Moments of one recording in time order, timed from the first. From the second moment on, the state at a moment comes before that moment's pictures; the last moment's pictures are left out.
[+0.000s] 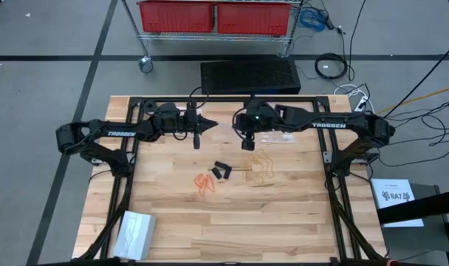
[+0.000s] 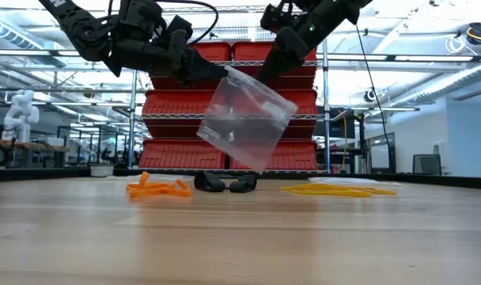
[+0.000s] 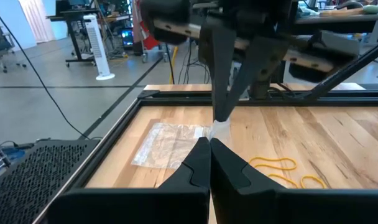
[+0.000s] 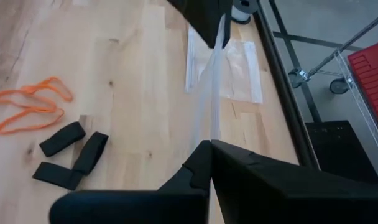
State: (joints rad) left arm 0.44 1.34 0.61 0.64 0.33 0.11; right arm -0.24 1.55 1.23 -0.35 0.05 -0.27
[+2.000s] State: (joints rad) left arm 0.28 1.34 0.61 0.51 0.11 0.08; right arm -0.25 1.65 0.94 0.17 -0.16 -0.12
